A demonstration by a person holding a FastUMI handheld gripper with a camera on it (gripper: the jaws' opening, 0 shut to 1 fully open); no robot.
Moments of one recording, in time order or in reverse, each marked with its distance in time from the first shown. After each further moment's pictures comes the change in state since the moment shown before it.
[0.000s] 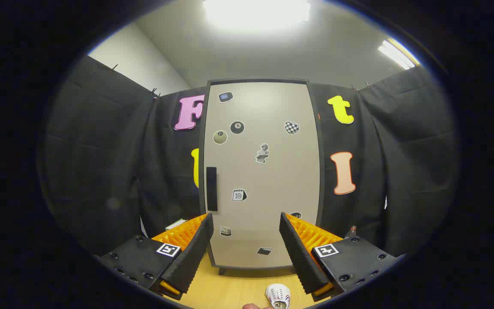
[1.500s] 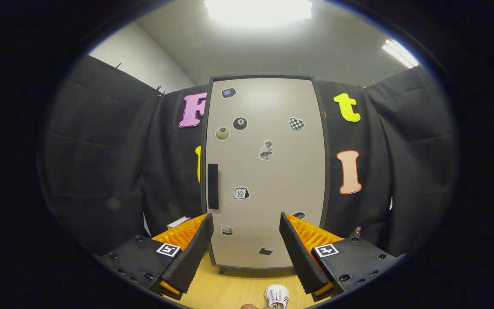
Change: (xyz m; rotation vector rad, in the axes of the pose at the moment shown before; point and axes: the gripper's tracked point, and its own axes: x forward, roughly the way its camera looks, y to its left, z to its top) arm 0.014 -0.006 -0.002 -0.008 0.009 0.045
